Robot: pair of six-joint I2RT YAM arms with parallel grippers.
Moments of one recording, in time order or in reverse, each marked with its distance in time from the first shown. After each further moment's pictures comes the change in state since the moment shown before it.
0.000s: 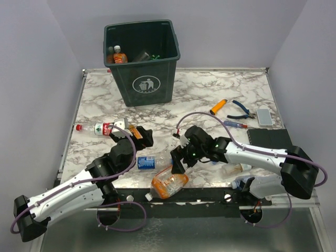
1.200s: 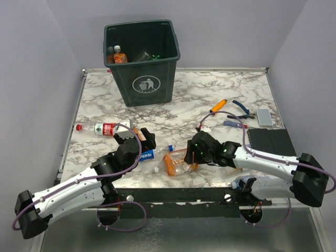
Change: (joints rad) left arm 0.000 0.039 -0.034 -0.045 0.044 -0.093; right arm 0.035 -0.091 -0.071 -0.124 0.477 0.400
